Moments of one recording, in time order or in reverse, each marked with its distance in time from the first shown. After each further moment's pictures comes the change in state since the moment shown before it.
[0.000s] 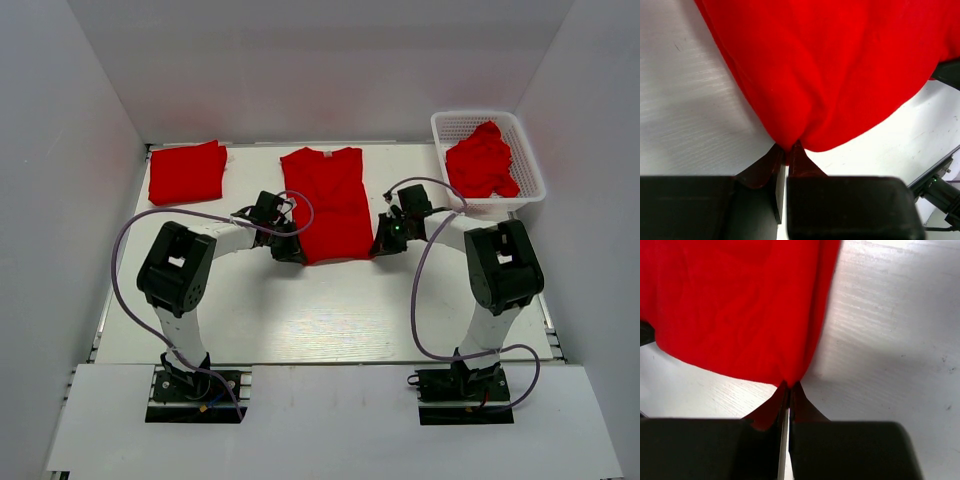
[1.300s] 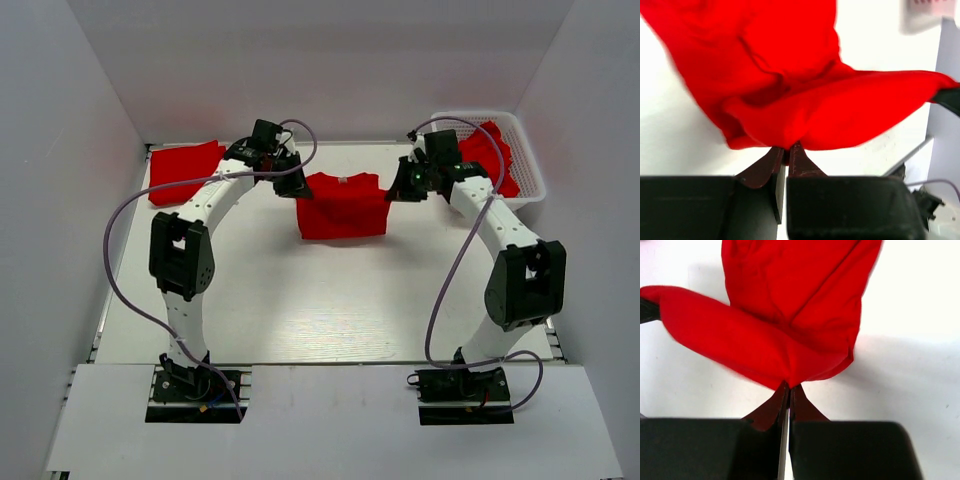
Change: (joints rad) left arm 0.056 0.126 0.719 -0.454 0.041 0.096; right arm -0.069 -0.164 0.379 -0.319 0.084 -0.037
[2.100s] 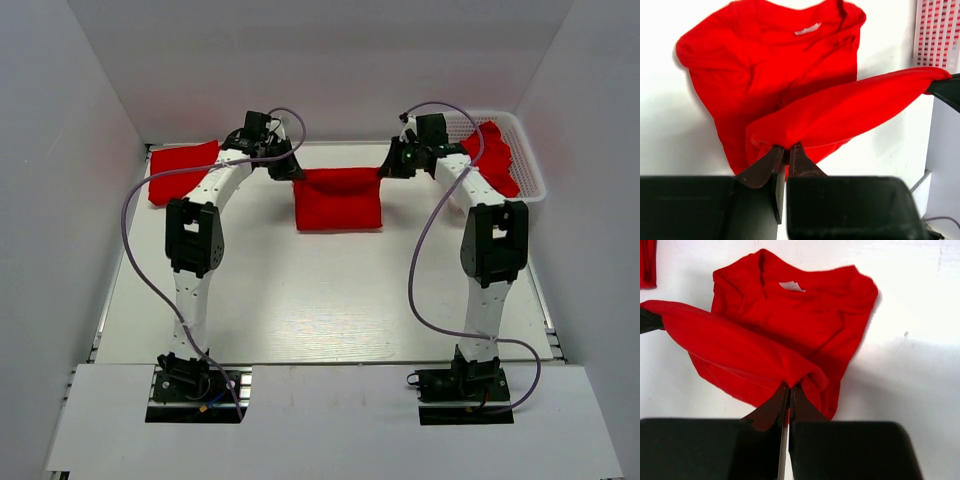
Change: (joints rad) left arm 0.112 0.284 0.275 0.066 0.046 0.002; right arm -0.055 0.392 0.340 0.116 -0.077 -0.021
